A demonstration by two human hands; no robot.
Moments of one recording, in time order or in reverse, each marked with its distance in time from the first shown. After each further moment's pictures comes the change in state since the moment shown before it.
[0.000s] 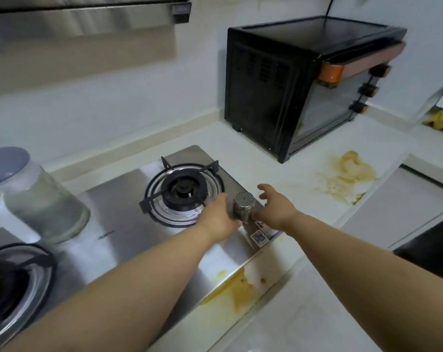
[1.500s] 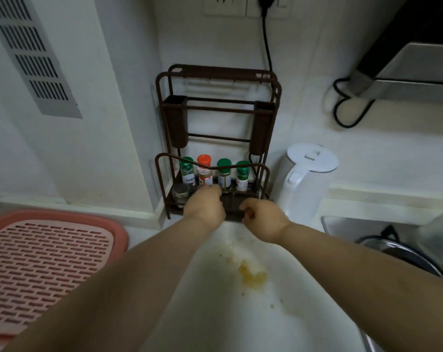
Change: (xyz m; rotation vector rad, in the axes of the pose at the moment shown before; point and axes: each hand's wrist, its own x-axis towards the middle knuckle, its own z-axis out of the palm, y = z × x) left_hand -0.496 -0.569 -0.451 0.229 0.737 -0.564; right_hand -0.314 -0.561 0.599 -0.490 -0.384 -0.890
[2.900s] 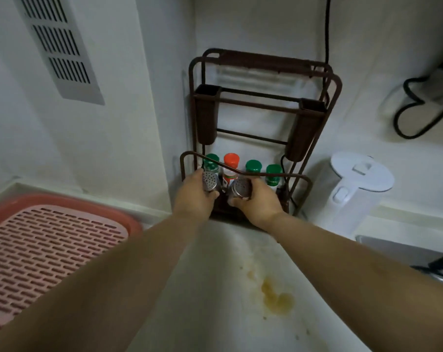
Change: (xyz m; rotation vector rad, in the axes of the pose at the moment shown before) left_hand 0.040 -0.068 -0.003 -0.328 0.227 -0.182; right_hand 0.074 -0.046 0.019 0.357 0.132 0.052
